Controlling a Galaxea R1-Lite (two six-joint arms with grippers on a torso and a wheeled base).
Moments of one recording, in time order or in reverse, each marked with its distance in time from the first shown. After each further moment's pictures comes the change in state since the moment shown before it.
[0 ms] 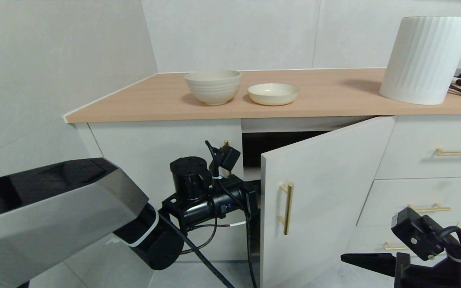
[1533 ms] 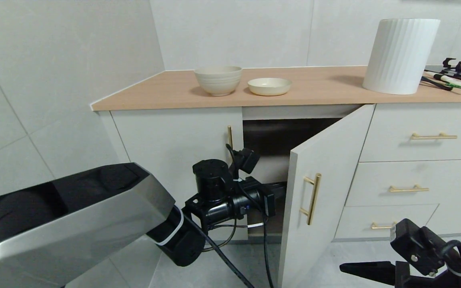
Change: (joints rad) left arm -0.042 0.096 -0.130 0.019 0.004 -0.004; right arm 0.032 -0.002 0.021 0.000 0.003 -0.033
